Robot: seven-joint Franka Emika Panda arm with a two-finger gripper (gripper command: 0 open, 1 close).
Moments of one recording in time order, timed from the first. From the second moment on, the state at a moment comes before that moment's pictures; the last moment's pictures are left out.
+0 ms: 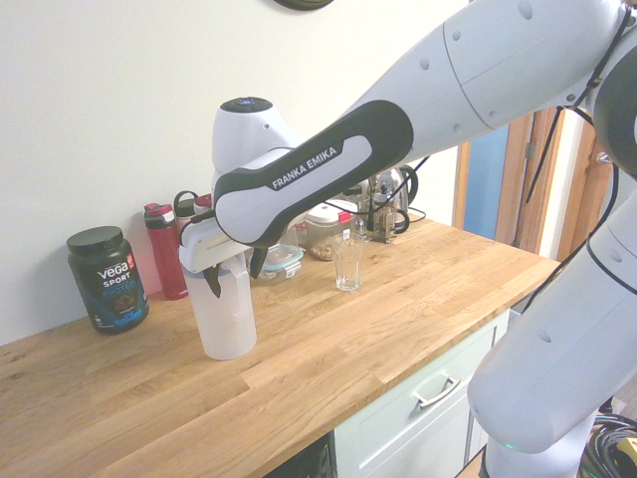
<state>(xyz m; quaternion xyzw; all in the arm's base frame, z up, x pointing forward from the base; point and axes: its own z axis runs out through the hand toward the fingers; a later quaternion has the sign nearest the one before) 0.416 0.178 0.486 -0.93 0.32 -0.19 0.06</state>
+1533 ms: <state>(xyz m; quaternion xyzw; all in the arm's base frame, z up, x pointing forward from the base) 0.416 0.154 0.500 -0.92 0.32 -0.23 0.07</state>
